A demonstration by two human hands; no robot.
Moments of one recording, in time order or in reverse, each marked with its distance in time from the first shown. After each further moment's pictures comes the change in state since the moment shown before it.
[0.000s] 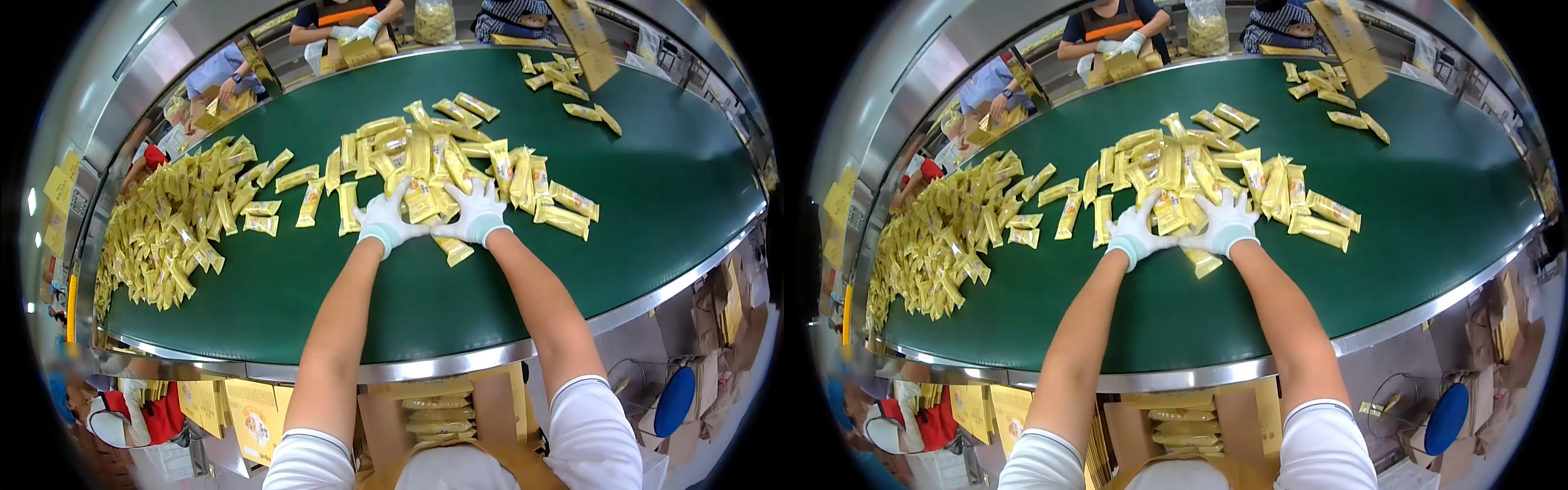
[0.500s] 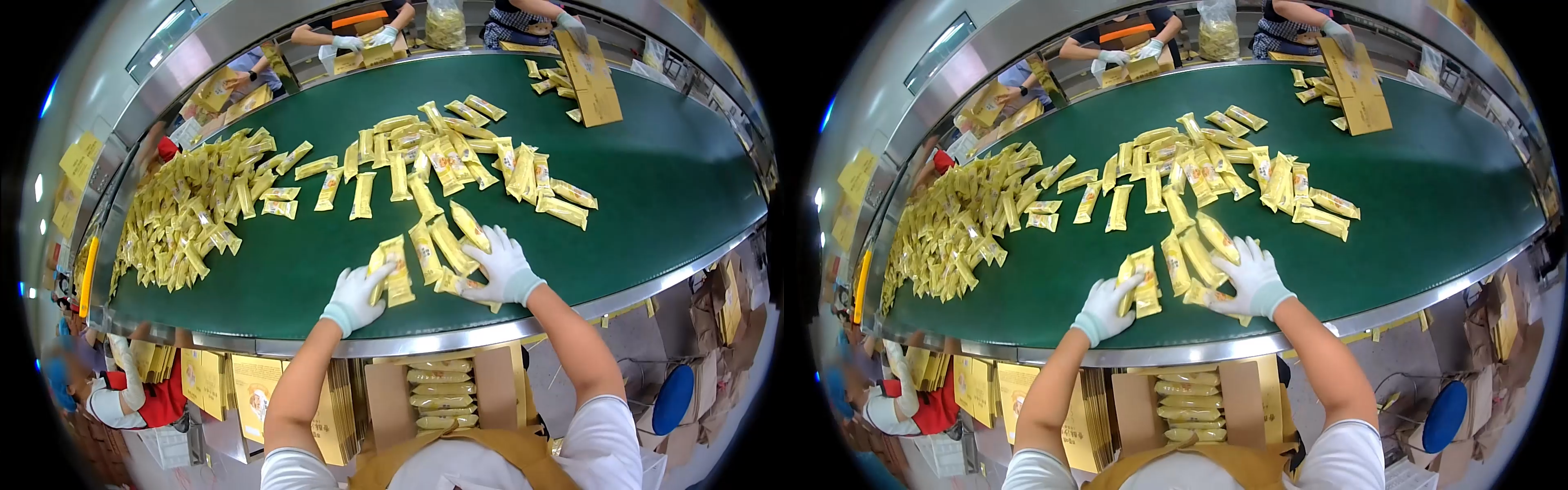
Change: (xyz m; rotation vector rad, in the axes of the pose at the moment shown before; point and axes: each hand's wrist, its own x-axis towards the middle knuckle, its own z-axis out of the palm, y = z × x) left_hand -0.190 -0.087 -0.003 -0.021 0.031 0.432; right_hand -0.137 0.032 0.028 0.005 0.112 -0.429
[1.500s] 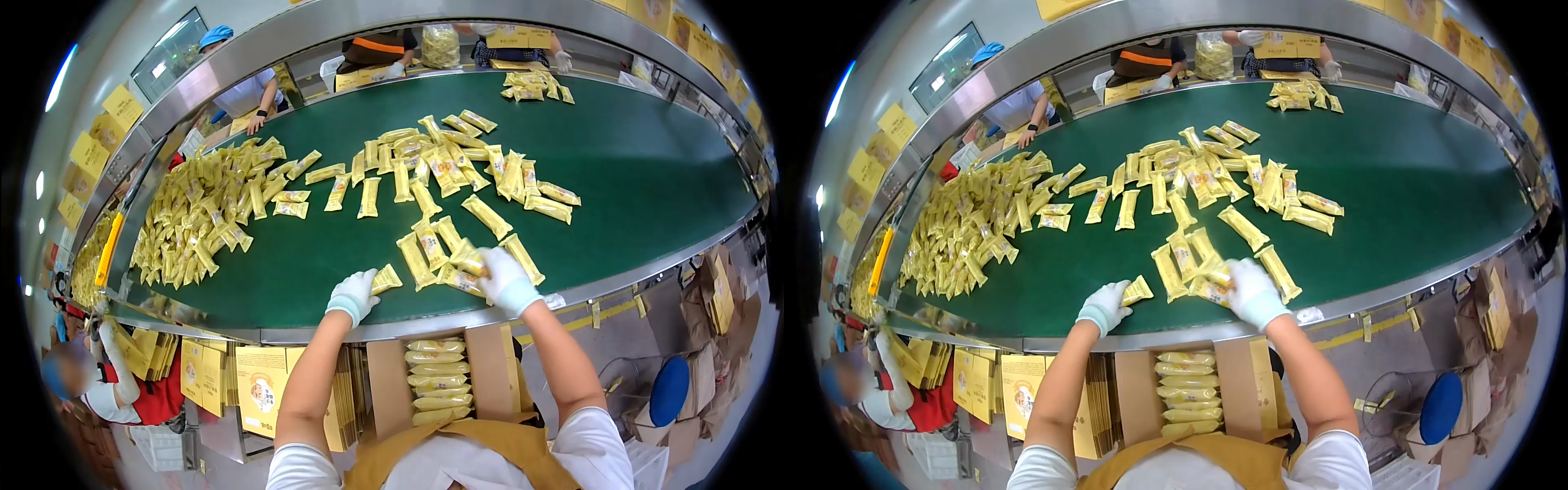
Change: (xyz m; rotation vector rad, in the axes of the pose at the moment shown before) left_hand -0.027 0.007 -0.005 0.118 -0.221 -0.373; right_hand -0.049 -0.052 -0.029 0.304 0.138 0.189
